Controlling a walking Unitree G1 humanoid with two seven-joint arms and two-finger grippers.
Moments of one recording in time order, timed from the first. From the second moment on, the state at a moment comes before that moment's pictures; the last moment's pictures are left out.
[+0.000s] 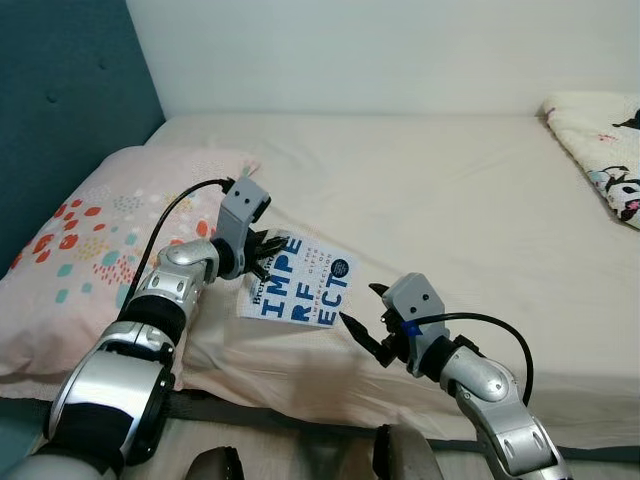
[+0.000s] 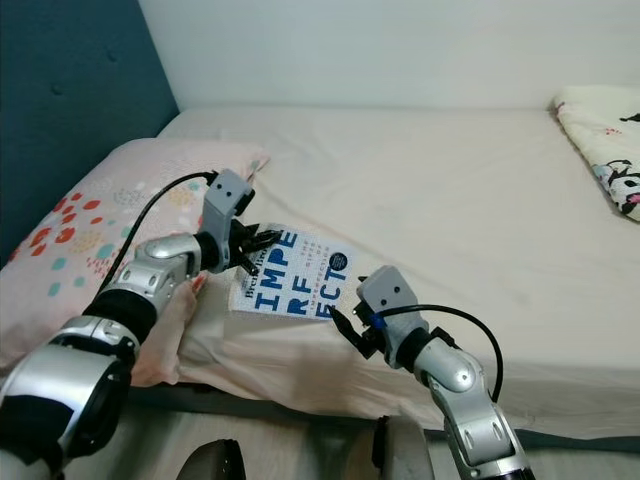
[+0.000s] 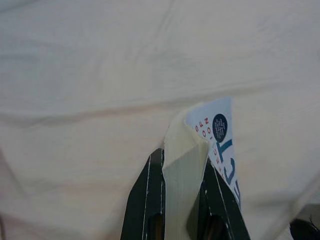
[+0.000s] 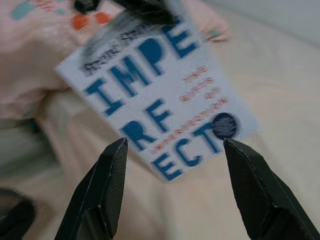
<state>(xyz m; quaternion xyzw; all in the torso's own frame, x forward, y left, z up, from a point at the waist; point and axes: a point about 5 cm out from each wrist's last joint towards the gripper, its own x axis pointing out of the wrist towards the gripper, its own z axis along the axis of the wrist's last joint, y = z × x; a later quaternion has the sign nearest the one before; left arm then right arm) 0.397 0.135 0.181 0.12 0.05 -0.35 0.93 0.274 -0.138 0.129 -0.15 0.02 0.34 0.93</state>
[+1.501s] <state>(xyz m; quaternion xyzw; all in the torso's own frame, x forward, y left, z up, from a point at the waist) 0.398 0.116 0.185 0.31 0.04 -0.39 0.86 0.234 -0.138 0.088 -0.16 0.21 0.43 0.86</state>
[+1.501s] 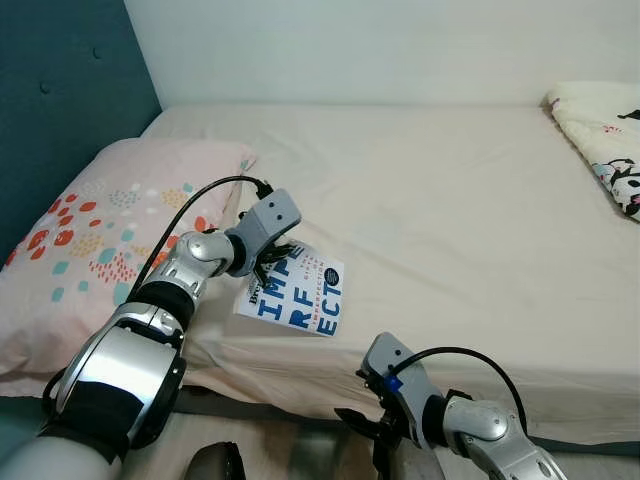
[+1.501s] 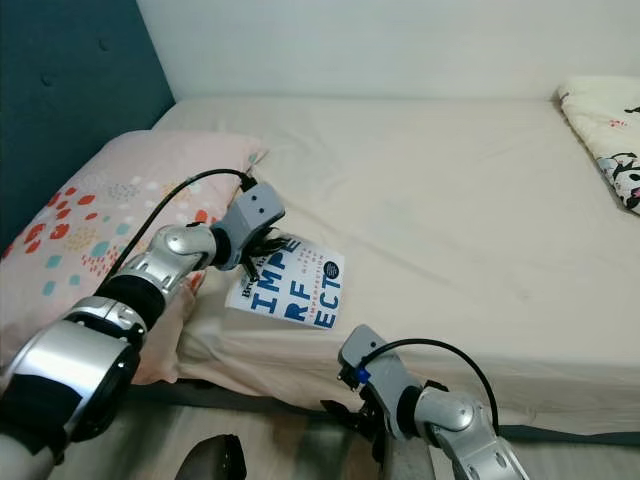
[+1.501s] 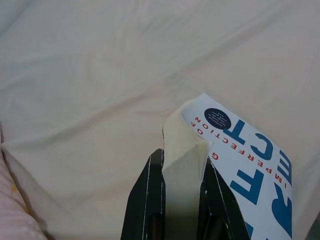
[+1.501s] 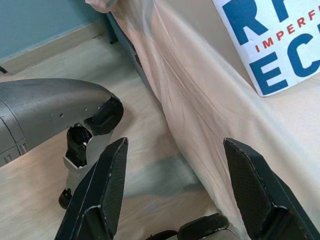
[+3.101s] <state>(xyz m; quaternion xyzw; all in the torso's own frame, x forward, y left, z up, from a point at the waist) 0.393 0.141 0.168 0.14 0.01 -0.29 0.95 0.253 -0.119 0.086 -0.16 0.15 0.37 0.90</state>
